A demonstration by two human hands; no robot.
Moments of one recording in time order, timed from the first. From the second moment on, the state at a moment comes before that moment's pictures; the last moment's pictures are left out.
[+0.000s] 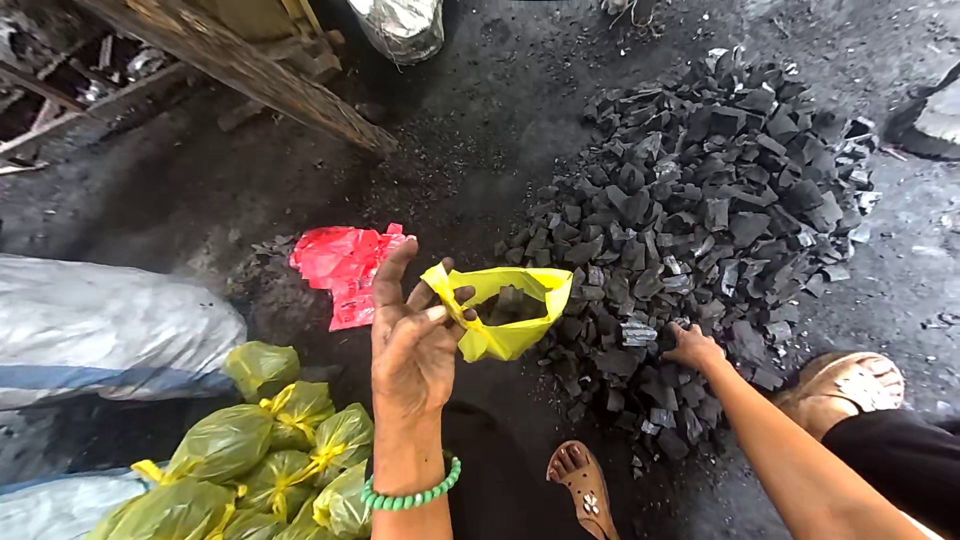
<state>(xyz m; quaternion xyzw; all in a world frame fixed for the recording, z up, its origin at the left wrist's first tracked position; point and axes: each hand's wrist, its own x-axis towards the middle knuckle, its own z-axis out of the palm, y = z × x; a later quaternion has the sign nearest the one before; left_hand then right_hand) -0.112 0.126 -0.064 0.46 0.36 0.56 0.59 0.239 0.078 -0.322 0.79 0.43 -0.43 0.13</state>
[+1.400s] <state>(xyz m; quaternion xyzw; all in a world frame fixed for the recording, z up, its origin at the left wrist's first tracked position) -0.041 0.140 -0.005 0.80 0.49 0.03 0.35 0.214 0.036 -0.035 0.54 0.80 -0.20 -0.15</state>
